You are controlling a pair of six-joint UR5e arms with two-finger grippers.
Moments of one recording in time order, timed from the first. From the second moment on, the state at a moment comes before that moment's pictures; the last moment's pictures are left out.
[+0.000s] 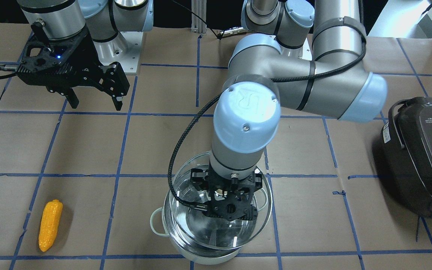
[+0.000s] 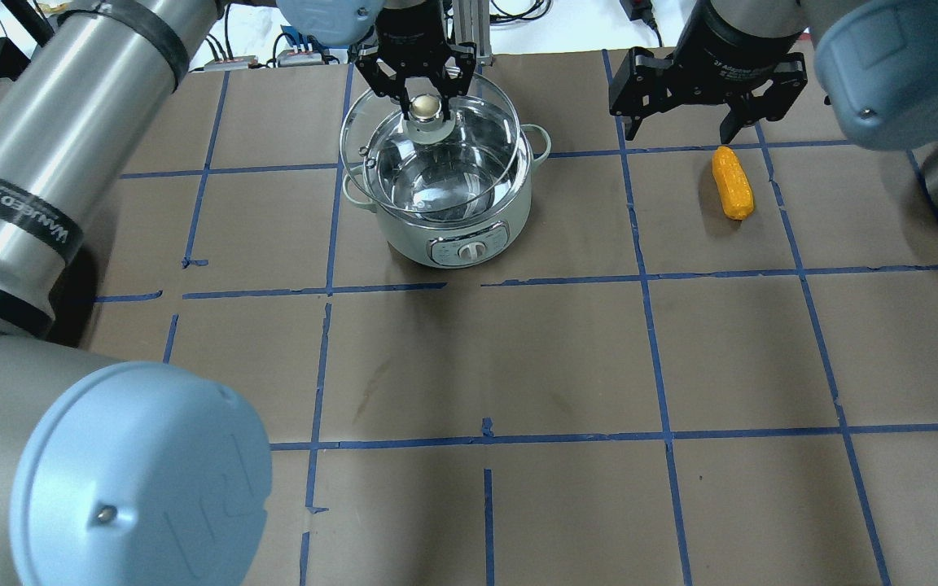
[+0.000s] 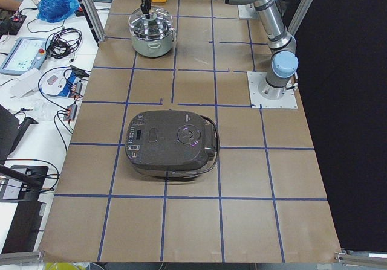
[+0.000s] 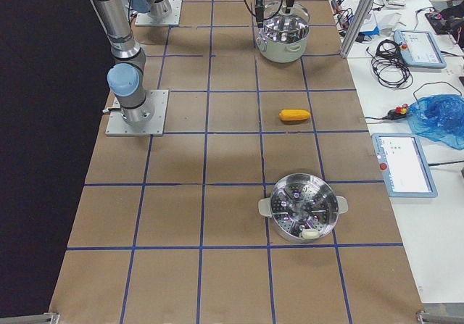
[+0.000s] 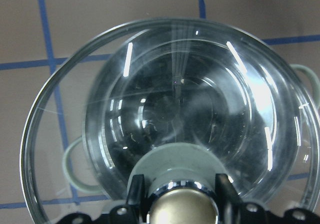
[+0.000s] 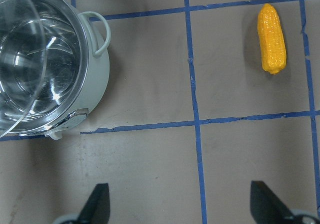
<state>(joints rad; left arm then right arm) -1.79 -2.17 -0.97 -1.57 1.55 -0.14 1.63 -1.54 1.53 -1.73 -1.54 0.14</state>
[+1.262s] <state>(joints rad) -1.33 -2.13 -1.39 -1.18 1.52 0.20 1.63 -1.55 1.54 -1.72 -1.55 0.14</state>
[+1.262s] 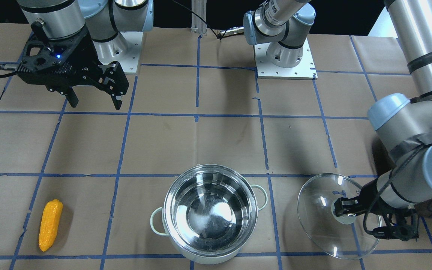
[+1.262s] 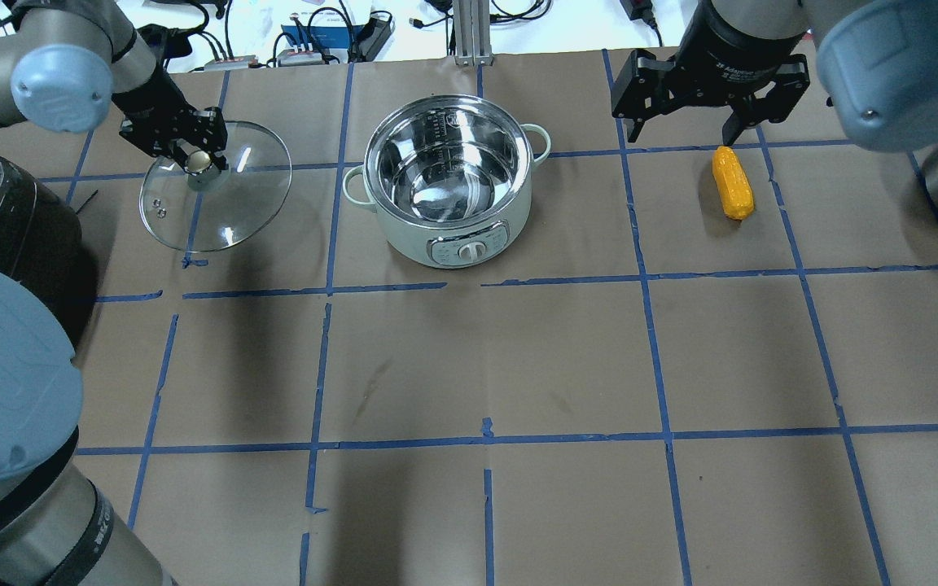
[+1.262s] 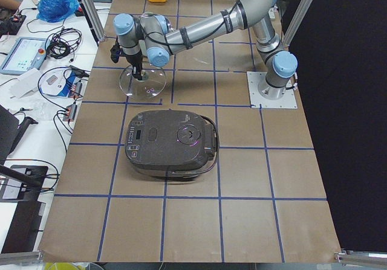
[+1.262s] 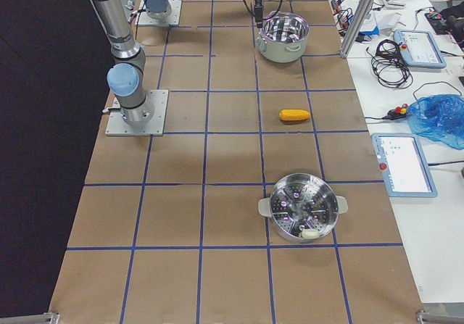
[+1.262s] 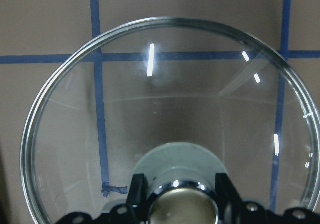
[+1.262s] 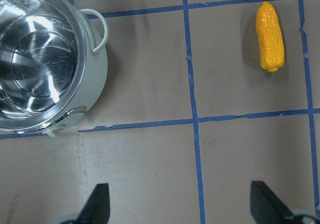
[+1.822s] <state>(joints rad) -1.36 -2.15 -1.48 -1.04 1.52 0.12 1.54 -1.45 1.54 -1.73 -1.54 0.07</state>
